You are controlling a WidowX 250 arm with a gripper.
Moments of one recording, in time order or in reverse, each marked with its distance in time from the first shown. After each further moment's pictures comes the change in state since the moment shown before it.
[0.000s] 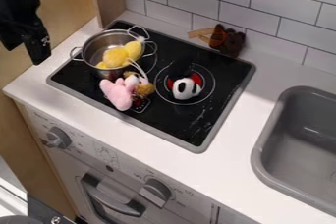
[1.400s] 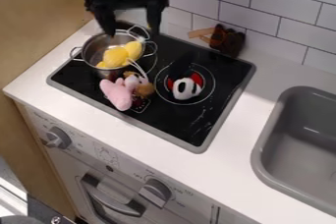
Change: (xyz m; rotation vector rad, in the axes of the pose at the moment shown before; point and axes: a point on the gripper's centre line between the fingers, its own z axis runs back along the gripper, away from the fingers) arm 0.083 -0.138 0.046 -0.128 -0.133 0.492
